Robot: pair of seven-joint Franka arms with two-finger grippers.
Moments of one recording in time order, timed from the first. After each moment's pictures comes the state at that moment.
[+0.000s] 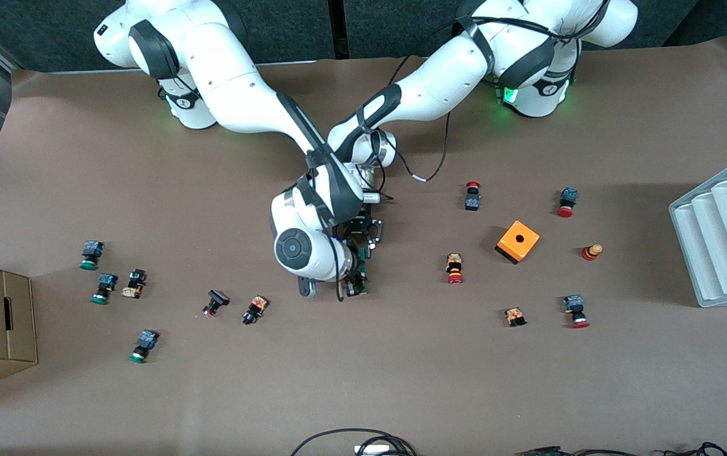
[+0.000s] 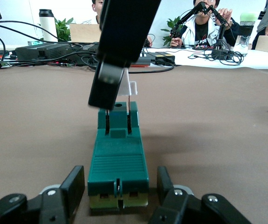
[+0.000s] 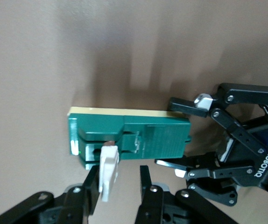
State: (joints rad) left arm -0.78 1.00 -0.37 -1.68 2.09 1.88 -2.56; right arm 0.85 0.88 -0.31 -1.32 0.66 2.12 1.76
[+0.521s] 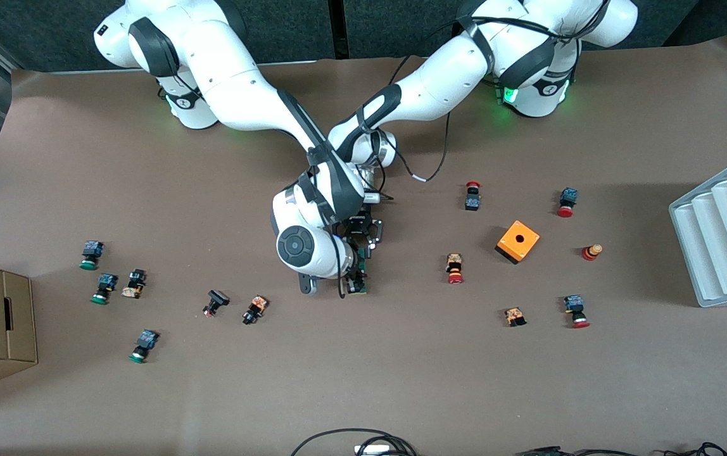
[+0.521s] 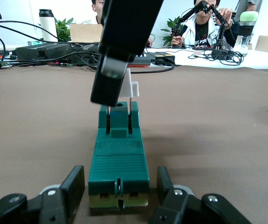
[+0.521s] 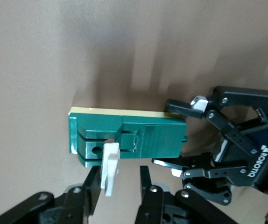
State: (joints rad) left arm -0.78 1.00 -0.37 -1.68 2.09 1.88 -2.56; right arm 0.84 0.86 -0.31 -1.33 0.64 2.10 1.75
